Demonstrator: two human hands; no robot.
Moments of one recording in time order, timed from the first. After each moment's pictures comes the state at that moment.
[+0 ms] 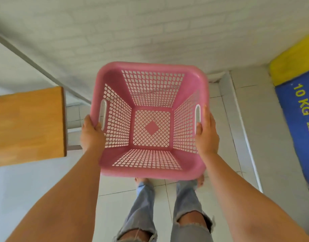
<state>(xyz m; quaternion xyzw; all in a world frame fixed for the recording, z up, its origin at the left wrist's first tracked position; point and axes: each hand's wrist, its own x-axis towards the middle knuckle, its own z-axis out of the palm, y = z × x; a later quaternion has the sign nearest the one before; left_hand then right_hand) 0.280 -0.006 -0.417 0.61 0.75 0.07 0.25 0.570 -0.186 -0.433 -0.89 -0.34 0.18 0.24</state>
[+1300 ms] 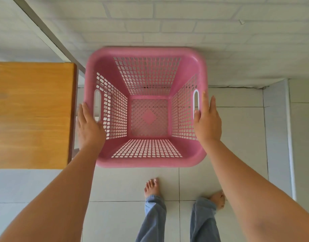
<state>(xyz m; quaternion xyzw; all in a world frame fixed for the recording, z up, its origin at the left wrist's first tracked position) 0.177 0.110 -0.580 0.61 0.76 0.01 0.23 0.499 0.007 -0.602 -0.87 -0.46 0.14 0.10</state>
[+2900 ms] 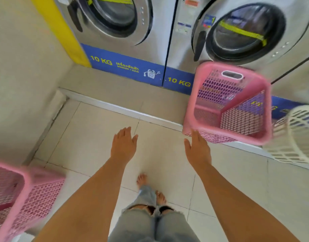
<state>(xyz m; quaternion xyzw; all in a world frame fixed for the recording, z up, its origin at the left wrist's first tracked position) 0.493 -0.557 -0.333 0.96 0.03 -0.19 0.20 0.452 -0.816 -0.333 -0.96 0.16 0.13 0.19</state>
